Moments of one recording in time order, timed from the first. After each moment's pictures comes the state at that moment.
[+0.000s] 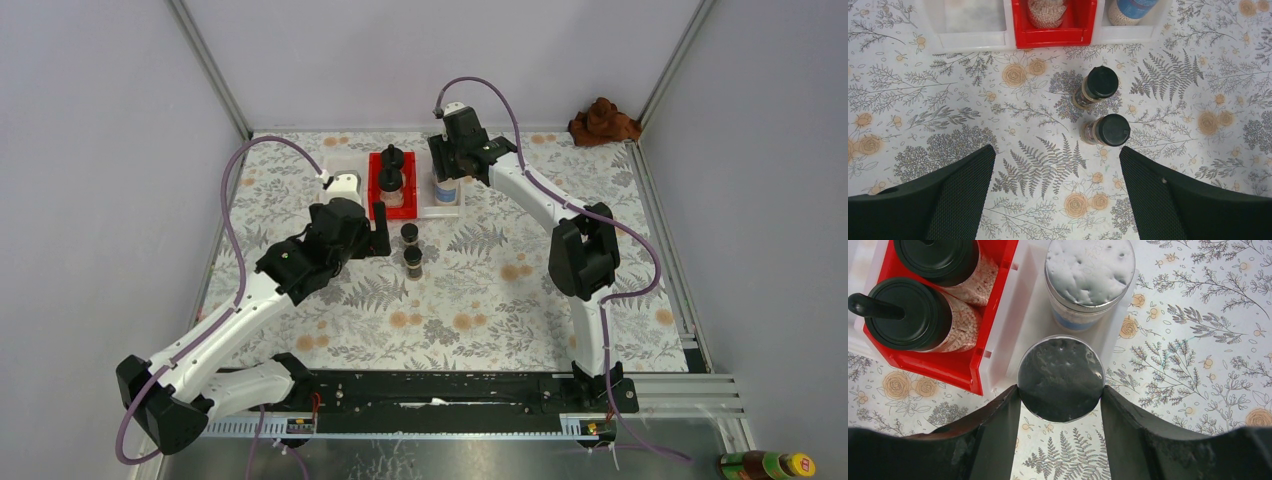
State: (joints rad) left arm -0.68 1.06 1.02 -0.62 -0.40 -0.49; right arm 0.55 2.12 1.92 -0.54 0.13 0.13
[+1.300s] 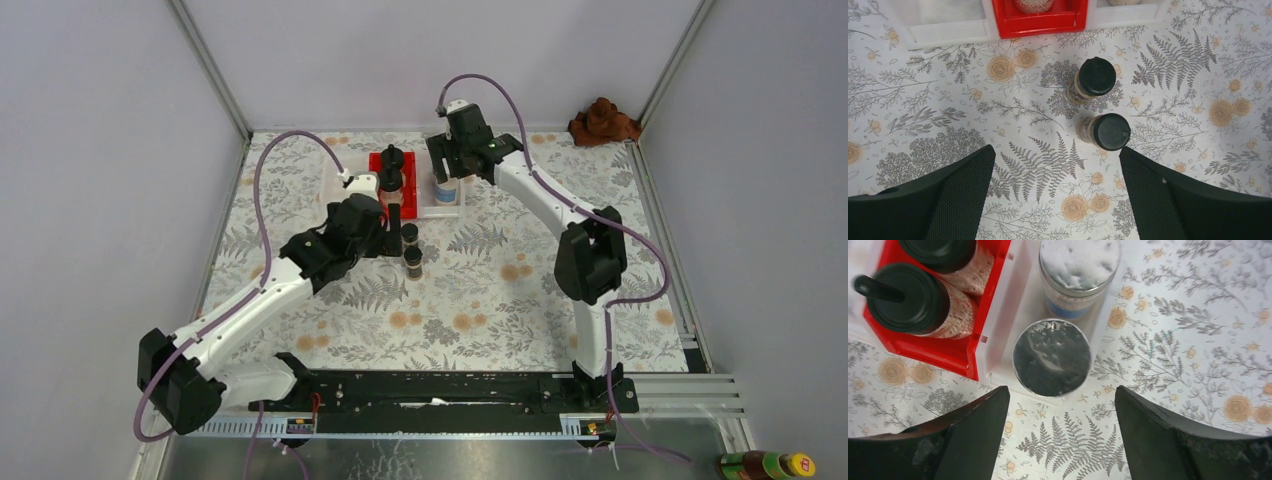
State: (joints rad) left arm -0.68 1.17 1.02 -0.58 -0.36 -0.48; right arm 0.55 2.08 1.91 -0.60 0.14 0.10
